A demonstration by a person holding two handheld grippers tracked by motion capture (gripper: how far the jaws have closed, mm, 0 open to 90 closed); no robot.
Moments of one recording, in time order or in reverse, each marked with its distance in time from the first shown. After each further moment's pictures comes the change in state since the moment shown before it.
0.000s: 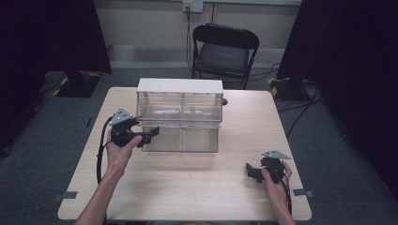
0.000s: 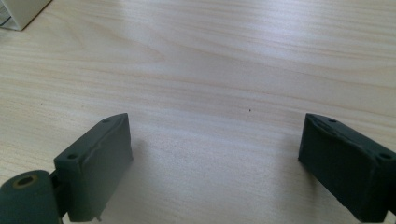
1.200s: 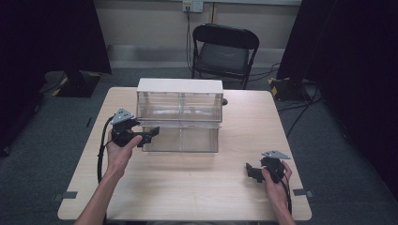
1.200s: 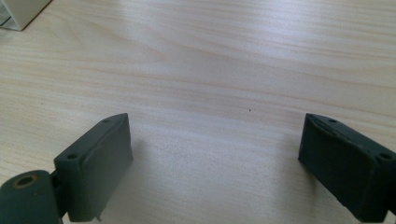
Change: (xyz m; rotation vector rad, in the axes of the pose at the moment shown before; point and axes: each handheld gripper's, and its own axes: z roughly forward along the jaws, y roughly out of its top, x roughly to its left) left arm 0.000 0.000 0.002 0.024 0.012 -0.009; right arm 0.000 0.000 0.000 0.000 0.000 0.001
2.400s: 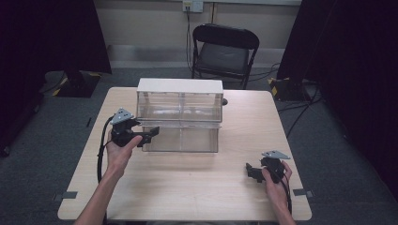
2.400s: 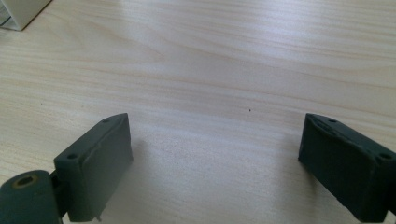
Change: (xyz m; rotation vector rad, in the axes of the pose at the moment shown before) left arm 0.001 0.000 0.000 -0.004 -0.004 0.006; right arm 0.000 0.000 0.000 0.000 0.000 0.000
